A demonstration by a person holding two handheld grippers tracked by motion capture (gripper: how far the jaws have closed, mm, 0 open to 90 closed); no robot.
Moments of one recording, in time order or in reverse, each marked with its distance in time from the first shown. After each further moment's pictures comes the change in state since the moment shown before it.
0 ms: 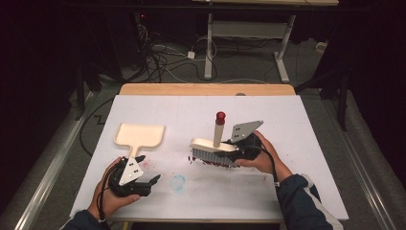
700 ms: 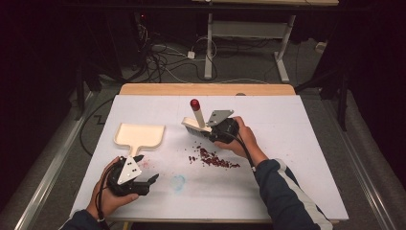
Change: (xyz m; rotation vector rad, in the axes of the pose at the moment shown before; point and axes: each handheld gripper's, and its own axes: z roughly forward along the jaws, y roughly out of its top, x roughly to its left) left arm 0.003 -0.002 -0.001 0.010 0.006 -0.002; right arm -0.032 0.030 0.066 0.111 -0.251 -0.058
